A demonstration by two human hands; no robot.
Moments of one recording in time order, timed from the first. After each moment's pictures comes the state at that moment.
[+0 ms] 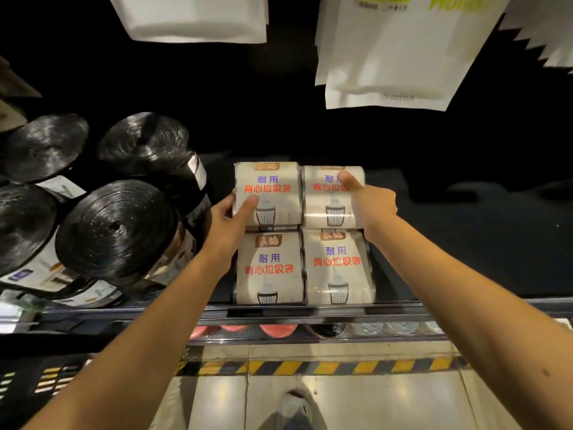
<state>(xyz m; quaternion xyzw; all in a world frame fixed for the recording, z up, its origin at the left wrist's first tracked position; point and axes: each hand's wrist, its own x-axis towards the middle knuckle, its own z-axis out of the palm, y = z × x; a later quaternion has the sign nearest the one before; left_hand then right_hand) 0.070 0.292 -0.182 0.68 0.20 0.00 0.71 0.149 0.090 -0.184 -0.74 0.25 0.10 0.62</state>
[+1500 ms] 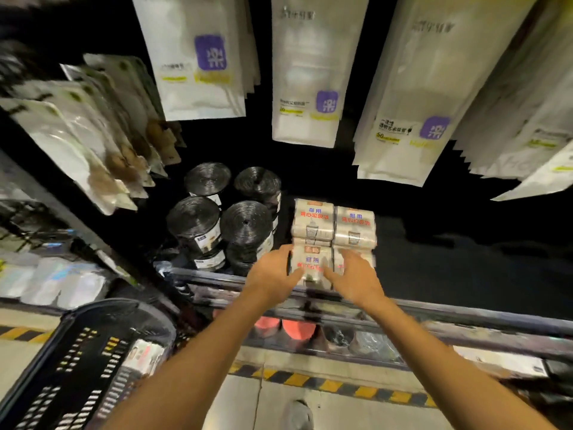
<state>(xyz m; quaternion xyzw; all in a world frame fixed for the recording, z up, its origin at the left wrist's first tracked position) -0.080 0.297 -0.061 0.94 0.10 -0.10 0.32 -0.021 0.127 -0.088 -0.94 -0.10 0.15 0.27</state>
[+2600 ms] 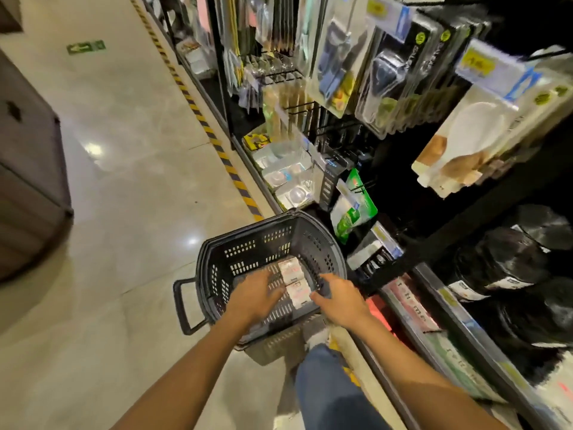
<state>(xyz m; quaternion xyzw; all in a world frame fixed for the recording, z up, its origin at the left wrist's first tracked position) -0.448 0.551 -0.137 0.77 0.53 -0.06 0.34 -0.271 0.484 -0.124 -0.78 -0.51 0.36 0.06</state>
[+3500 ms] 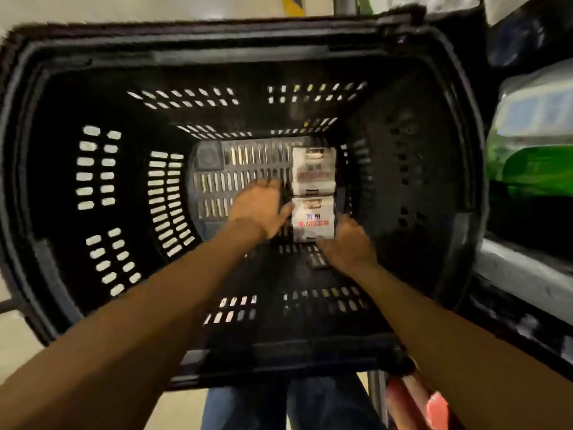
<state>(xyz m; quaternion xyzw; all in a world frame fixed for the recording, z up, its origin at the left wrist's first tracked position) -0.335 0.707 -0.590 0.65 0.61 -0.21 0.40 -0.174 0.650 -0.601 -0.74 -0.46 0.46 -0.18</state>
